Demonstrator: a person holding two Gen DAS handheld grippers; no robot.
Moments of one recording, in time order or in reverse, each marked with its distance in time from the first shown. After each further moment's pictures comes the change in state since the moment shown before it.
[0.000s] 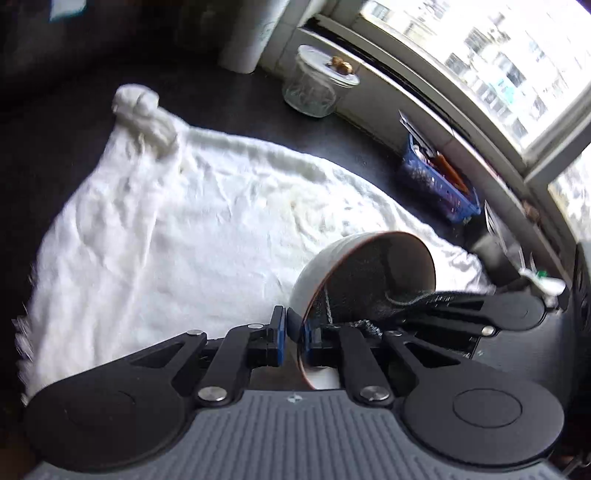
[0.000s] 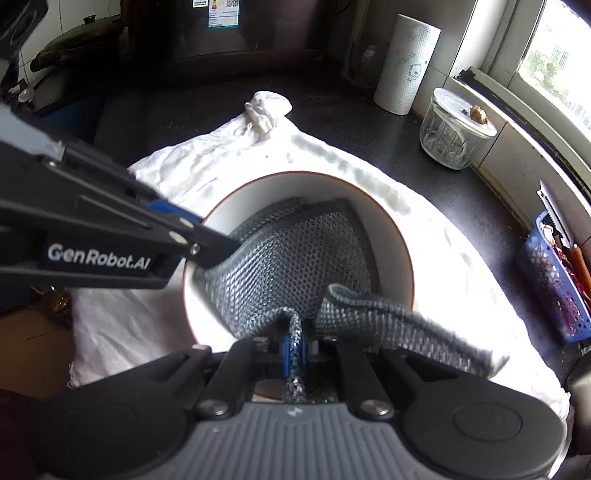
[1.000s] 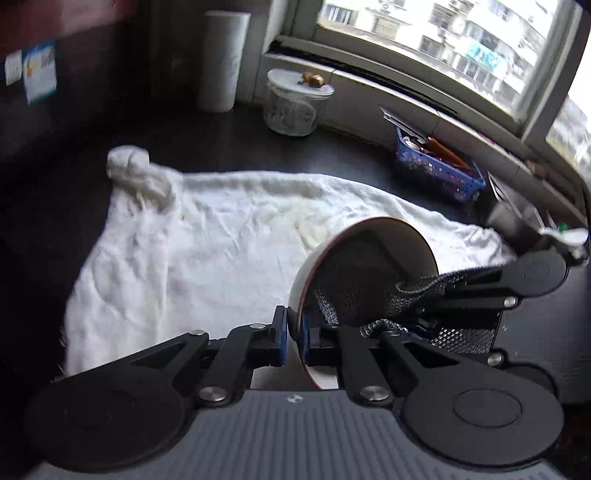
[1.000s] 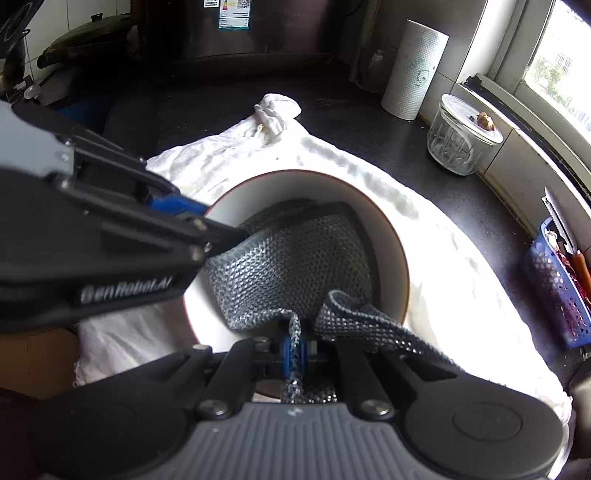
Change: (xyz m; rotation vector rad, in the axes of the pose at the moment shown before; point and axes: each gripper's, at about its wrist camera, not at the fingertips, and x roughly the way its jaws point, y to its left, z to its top) left arm -0.006 -0.005 0.008 0.140 -0.043 0.045; right arm -0.002 0.008 -0.002 -0.023 -0.022 -0.018
